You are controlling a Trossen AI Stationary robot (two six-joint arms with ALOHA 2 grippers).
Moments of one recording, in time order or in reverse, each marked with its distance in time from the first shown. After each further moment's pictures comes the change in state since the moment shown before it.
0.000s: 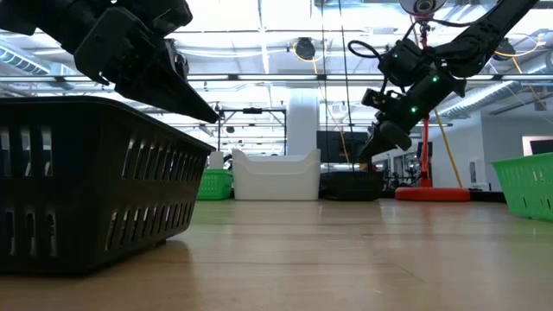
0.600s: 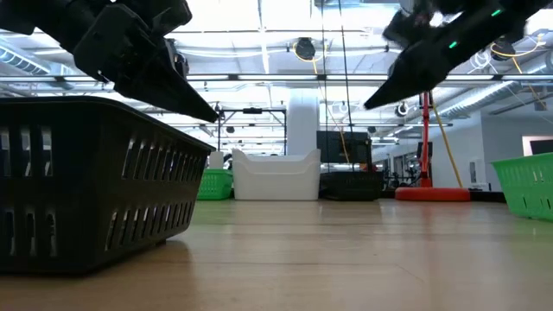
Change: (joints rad) left arm -0.009 0.000 0.000 0.004 -0.001 -0.013; right arm 0.605 -0.293 -0.001 -0.200 0.325 0.436
